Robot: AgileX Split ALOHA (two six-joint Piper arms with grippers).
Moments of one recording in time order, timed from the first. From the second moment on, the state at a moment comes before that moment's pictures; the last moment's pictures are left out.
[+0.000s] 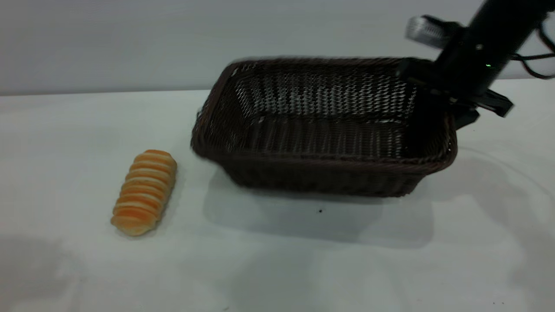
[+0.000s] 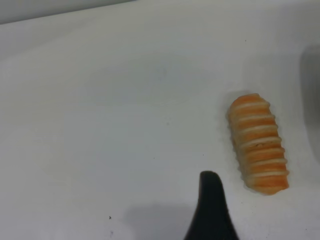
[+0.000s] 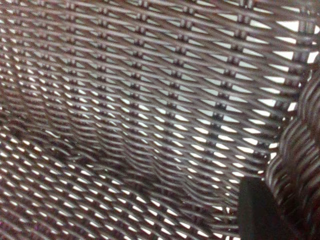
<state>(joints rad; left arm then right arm) -0.03 1.12 -0.91 -0.02 0.56 0.11 0.14 2.26 -1.58 0.50 0.96 -0.20</state>
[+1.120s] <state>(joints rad) -0.07 1.63 -0.92 -0.14 0.40 0.14 0.16 2.11 -1.79 0.23 1.10 -0.30</state>
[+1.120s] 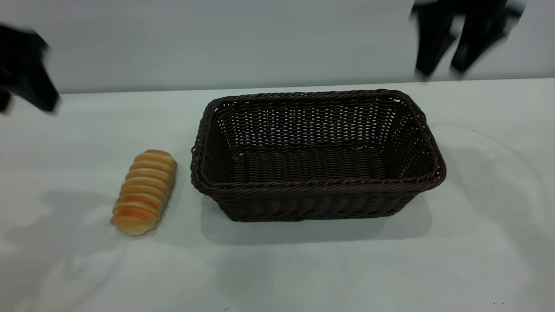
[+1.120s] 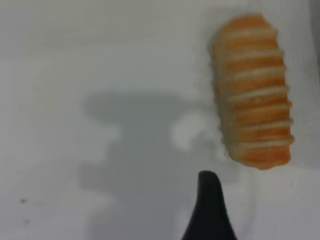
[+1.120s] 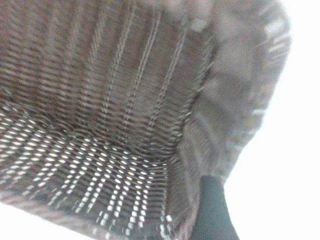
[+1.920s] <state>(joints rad) -0.17 2.24 -1.28 -0.22 0.34 0.14 0.16 1.11 -1.03 0.19 1.10 -0.37</state>
